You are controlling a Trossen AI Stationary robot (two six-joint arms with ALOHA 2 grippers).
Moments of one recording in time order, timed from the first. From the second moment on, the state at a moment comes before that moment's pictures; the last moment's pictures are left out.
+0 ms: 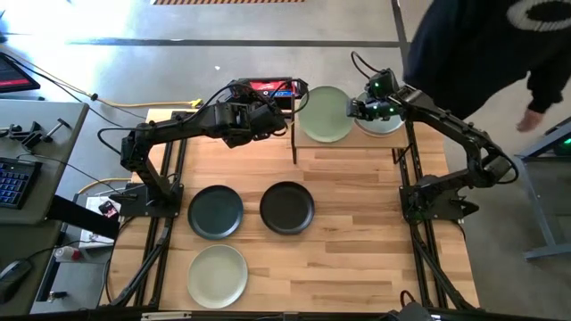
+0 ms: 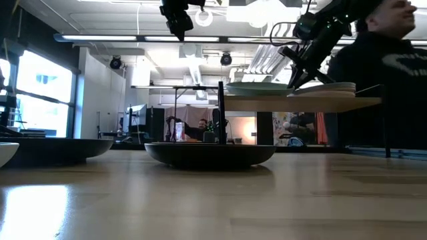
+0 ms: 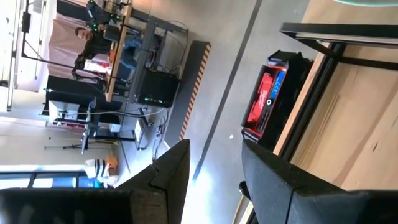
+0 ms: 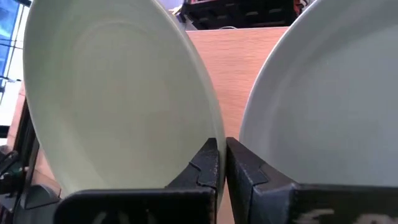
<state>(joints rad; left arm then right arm) 0.19 1.72 1.83 -1.12 -1.05 0.24 -0.90 1.33 1.10 -0.65 -0.19 0.62</state>
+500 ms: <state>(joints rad) 0.19 1.72 1.83 -1.12 -1.02 0.24 -0.86 1.31 1.10 -0.65 -0.16 0.65</state>
